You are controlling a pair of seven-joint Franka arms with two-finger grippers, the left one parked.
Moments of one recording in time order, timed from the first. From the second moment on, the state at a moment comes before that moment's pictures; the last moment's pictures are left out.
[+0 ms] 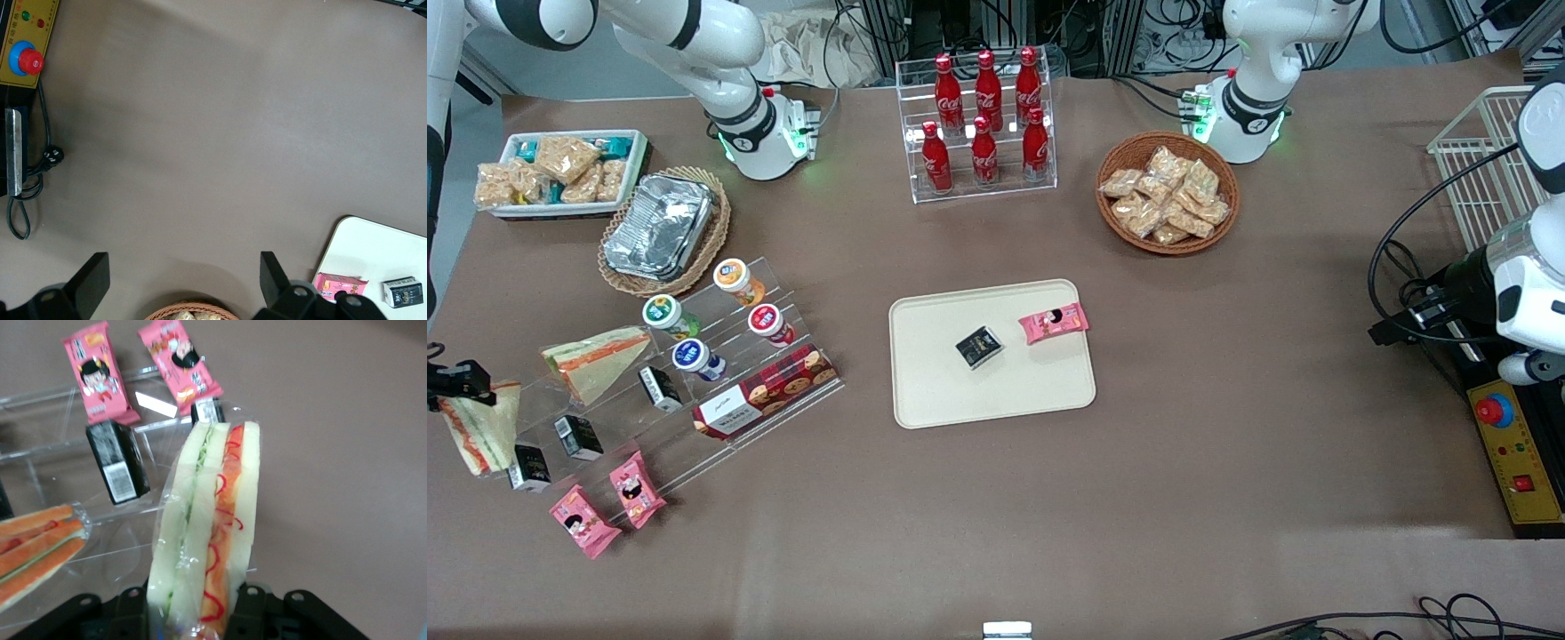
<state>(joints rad) -0.17 0.42 -0.35 -1.62 0.21 2.08 -0.92</state>
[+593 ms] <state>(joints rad) -0.15 0.34 -0.35 -1.42 0.20 1.69 -0.88</state>
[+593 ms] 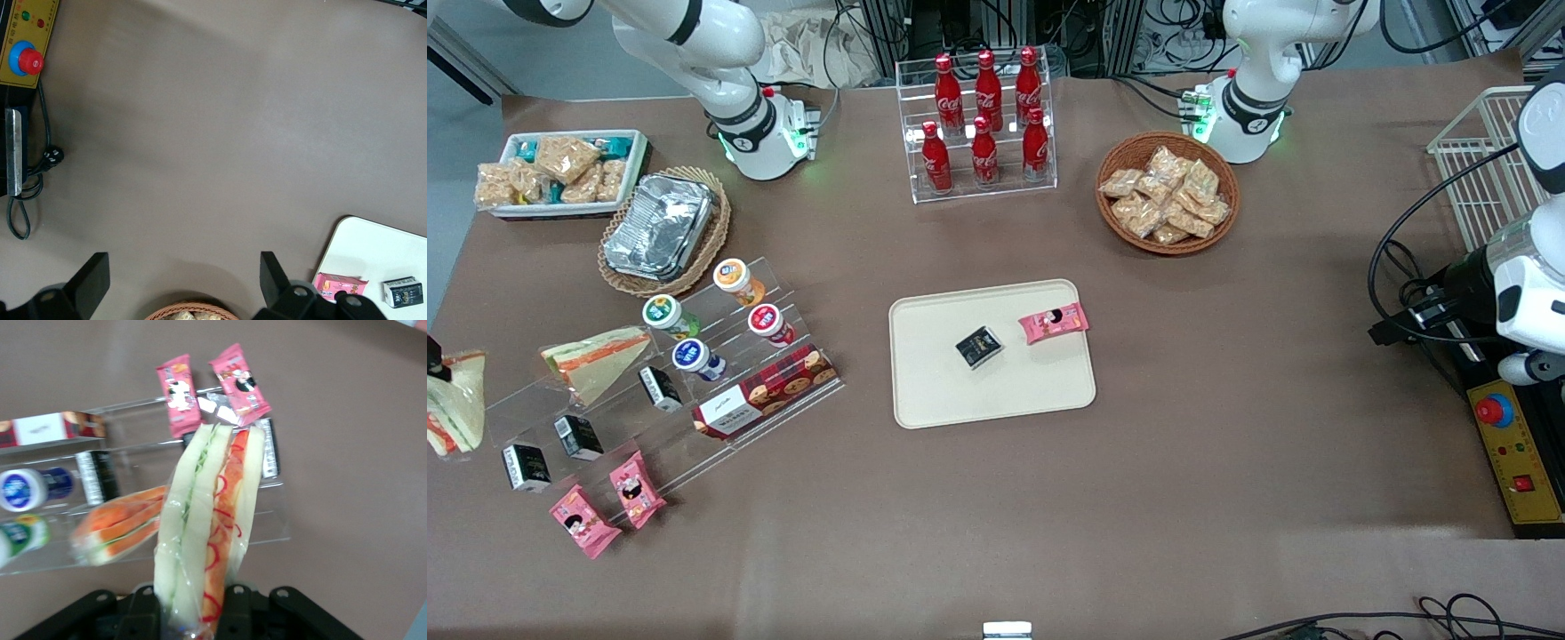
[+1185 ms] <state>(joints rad) 0.26 0.19 -0.33 -1.39 0.15 1.38 0.06</state>
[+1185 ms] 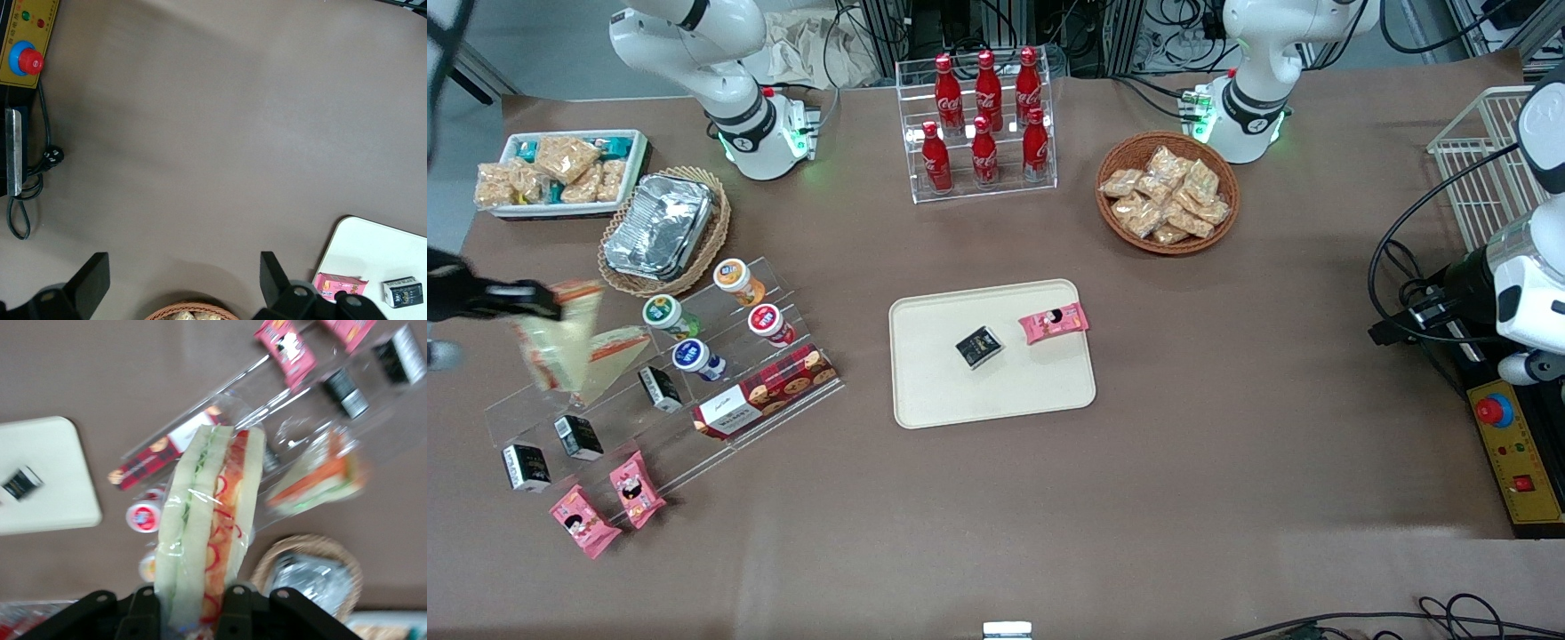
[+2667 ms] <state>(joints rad) 0.82 0.59 -0.32 -1.47 0.34 2.09 1.57</state>
